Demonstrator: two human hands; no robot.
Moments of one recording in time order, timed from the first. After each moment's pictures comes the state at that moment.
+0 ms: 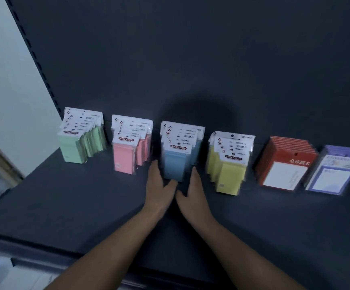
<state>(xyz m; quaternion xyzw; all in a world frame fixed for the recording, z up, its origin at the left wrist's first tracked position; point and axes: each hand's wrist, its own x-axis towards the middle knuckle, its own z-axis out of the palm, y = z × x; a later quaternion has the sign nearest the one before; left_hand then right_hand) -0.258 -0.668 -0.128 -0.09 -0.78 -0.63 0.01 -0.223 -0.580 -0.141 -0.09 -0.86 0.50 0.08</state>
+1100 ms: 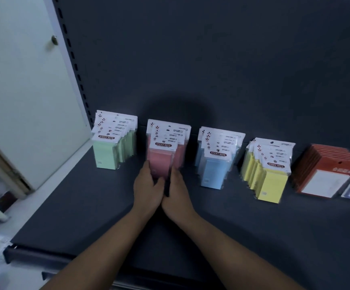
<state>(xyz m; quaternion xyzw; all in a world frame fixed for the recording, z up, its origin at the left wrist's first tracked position) -0.321 -0.788 -0.140 -0.05 -0.83 -0.55 0.02 -0.292 -0.706 -0.153 -0.06 -0.90 0.43 0.09</state>
